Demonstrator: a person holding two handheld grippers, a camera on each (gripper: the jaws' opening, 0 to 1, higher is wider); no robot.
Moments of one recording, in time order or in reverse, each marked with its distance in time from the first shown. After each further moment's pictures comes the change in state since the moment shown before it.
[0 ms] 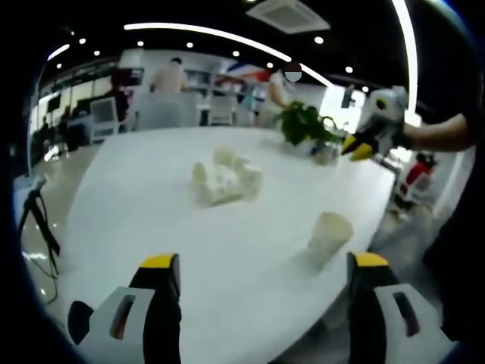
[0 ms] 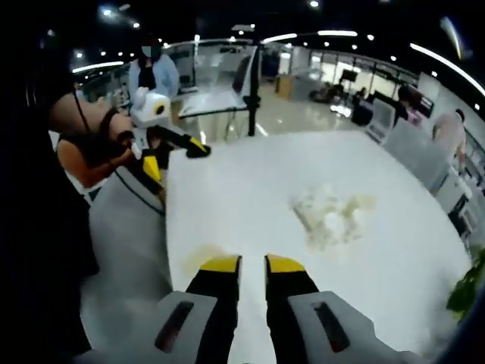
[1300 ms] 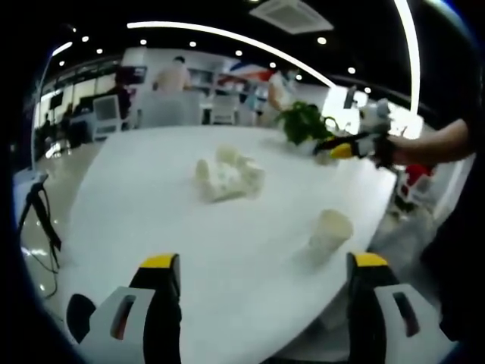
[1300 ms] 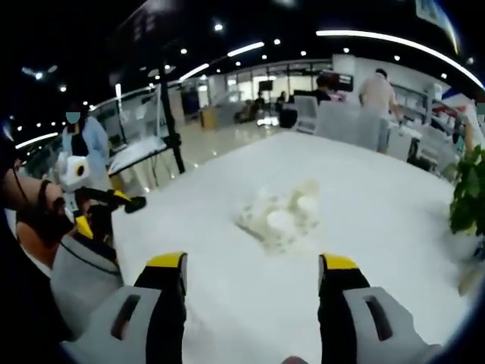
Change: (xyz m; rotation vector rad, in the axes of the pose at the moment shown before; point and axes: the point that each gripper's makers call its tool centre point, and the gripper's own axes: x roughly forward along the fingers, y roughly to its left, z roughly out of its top) left arm -0.007 0.003 -0.006 -0.019 0.001 0.010; right arm 0.022 -0.071 -0.011 0.312 -0.159 -0.282
